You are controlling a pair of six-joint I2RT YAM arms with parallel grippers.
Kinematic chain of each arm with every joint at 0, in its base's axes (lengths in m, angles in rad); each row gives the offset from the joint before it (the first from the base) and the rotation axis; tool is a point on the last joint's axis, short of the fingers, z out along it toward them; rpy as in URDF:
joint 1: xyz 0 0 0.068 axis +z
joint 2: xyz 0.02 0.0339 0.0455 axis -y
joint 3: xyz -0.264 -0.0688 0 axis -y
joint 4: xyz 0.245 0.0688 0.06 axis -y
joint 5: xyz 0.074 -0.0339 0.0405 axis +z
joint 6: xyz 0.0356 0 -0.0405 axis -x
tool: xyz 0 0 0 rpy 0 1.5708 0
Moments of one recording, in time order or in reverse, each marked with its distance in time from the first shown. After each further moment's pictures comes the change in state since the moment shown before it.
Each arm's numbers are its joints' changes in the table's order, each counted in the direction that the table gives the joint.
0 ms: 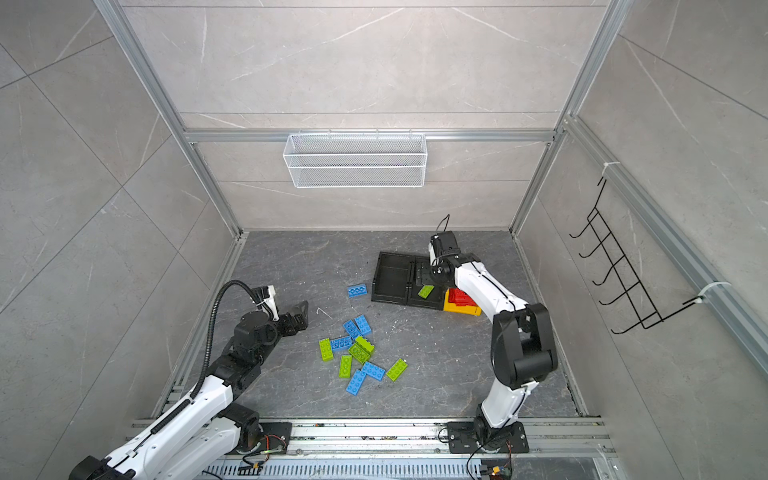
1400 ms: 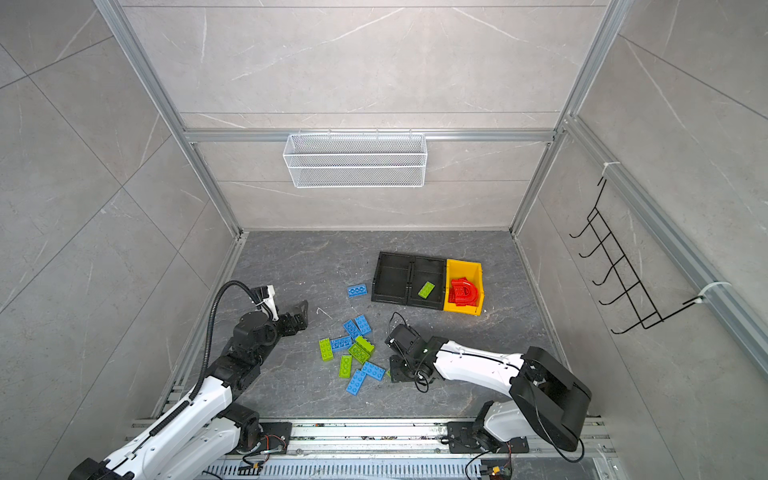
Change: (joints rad) left arm 0.000 0.000 0.000 0.000 0.001 -0.003; right arm 0.602 0.246 -0.642 0.162 -0.035 -0.550
